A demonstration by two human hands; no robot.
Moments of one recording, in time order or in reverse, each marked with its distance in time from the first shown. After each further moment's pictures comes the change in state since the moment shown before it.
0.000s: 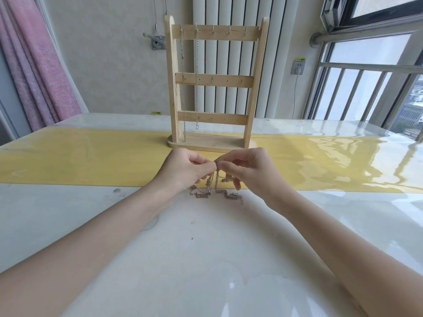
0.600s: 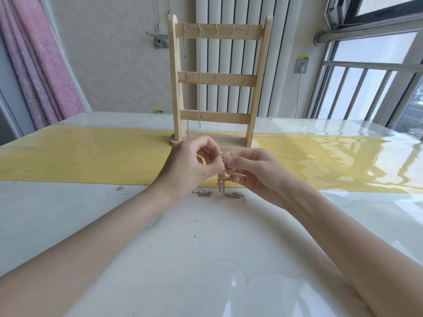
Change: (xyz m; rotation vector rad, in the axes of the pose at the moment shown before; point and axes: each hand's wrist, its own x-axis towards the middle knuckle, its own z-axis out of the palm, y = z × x) left_hand -0.001 0.000 -0.001 0.085 0.023 0.487; right_hand 0.003 -0.002 -0.008 0.570 -0.191 0.276
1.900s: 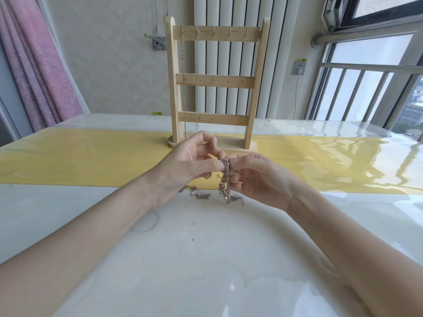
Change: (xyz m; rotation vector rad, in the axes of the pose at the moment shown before) left_hand 0.003 0.005 -0.013 -0.546 -0.328 -0.223; right_hand -0.003 -0.002 -0.005 0.138 -0.161 0.088
